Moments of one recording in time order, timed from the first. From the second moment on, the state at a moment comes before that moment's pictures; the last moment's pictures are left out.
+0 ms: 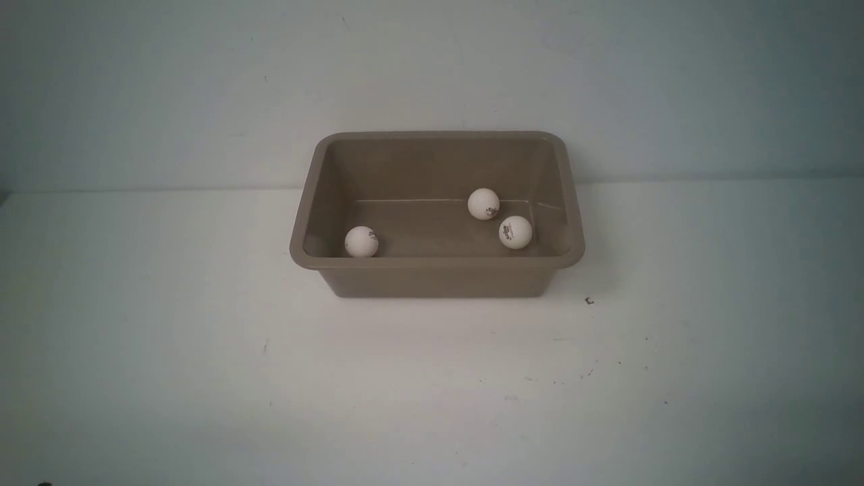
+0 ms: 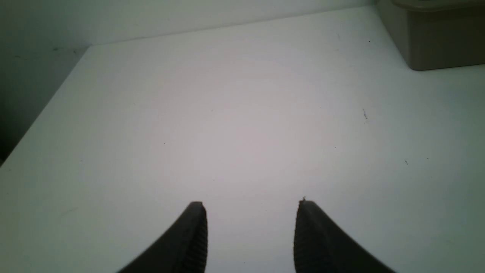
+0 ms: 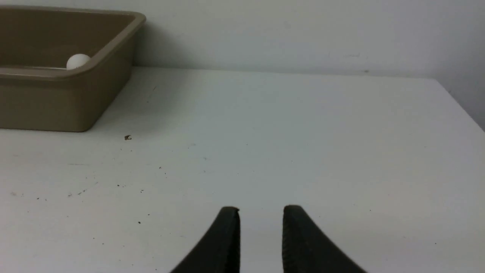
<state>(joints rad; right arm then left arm) 0.01 -0.01 0.02 -0.06 0.40 0.03 0.08 -0.01 0.02 -0.05 0.39 0.14</state>
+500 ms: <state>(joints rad) 0.01 -0.01 0.02 -0.07 0.40 0.01 0.08 -0.01 0.02 -0.05 0.39 0.14</state>
